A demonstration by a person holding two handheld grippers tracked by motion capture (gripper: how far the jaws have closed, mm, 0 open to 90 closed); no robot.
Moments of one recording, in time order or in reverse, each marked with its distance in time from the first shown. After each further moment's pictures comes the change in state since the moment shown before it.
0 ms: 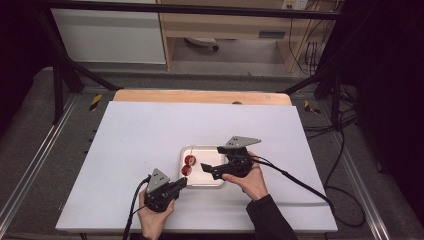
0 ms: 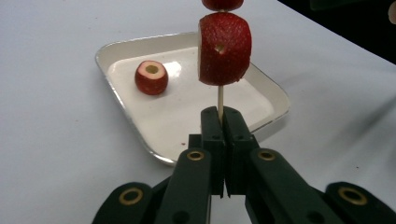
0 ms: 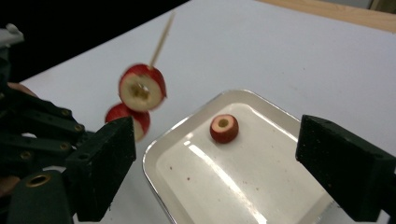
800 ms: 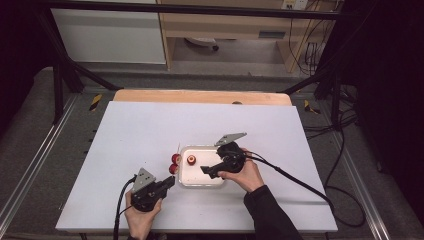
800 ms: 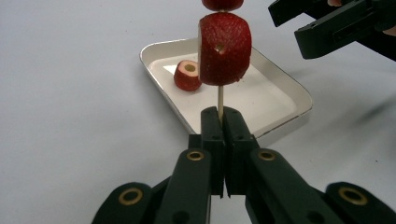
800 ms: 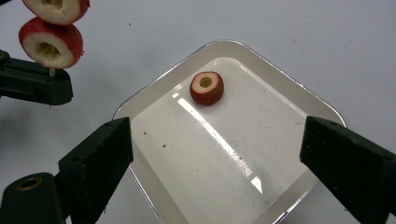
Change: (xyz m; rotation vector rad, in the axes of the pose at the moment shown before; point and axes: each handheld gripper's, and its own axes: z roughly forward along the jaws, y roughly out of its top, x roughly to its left) left arm 0.023 -0.002 -0.021 -0.019 0.031 -0.009; right arm -0.008 0.007 0.026 0.234 -0.044 -0.037
